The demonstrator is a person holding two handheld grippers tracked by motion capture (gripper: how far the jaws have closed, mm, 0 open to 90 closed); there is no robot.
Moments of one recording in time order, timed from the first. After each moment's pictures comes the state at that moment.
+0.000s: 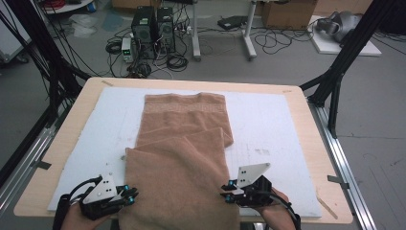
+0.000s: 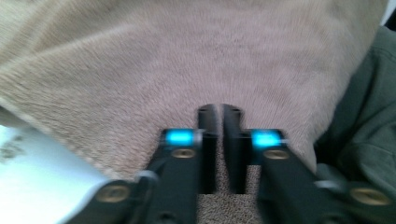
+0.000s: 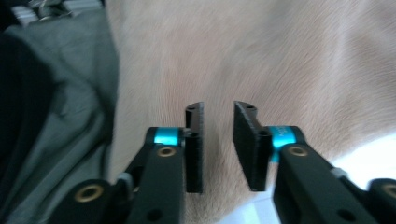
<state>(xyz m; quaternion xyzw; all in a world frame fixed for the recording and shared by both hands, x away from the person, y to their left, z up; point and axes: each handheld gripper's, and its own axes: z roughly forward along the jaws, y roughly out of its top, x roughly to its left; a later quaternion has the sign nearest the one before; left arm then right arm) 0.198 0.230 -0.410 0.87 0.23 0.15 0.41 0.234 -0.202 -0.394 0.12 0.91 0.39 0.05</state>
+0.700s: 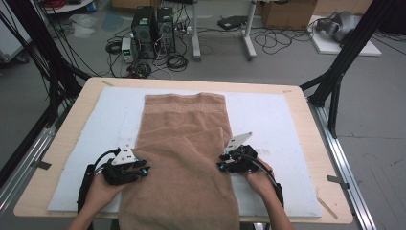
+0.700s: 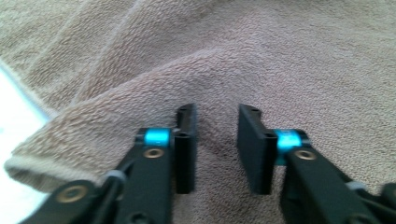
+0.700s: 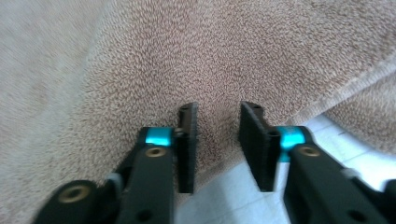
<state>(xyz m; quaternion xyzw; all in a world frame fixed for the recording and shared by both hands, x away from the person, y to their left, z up) 0.279 0.212 -0.440 0.86 0.30 0.16 0.38 0.334 -0.191 -0.437 0.19 0.91 0.35 0.06</state>
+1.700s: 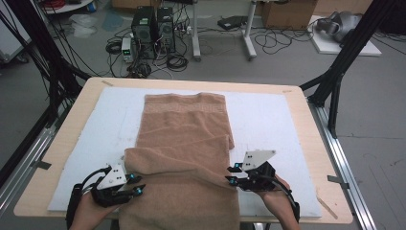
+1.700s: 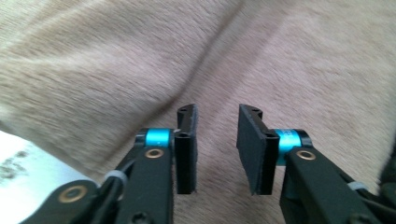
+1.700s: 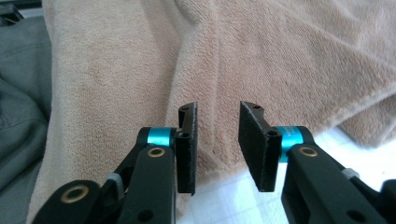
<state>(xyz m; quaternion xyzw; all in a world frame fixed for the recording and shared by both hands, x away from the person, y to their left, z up) 0.230 0.218 -0.432 0.86 0.26 0.15 0.40 0.264 -0.214 -0.400 0.14 0.90 0.40 0.10</state>
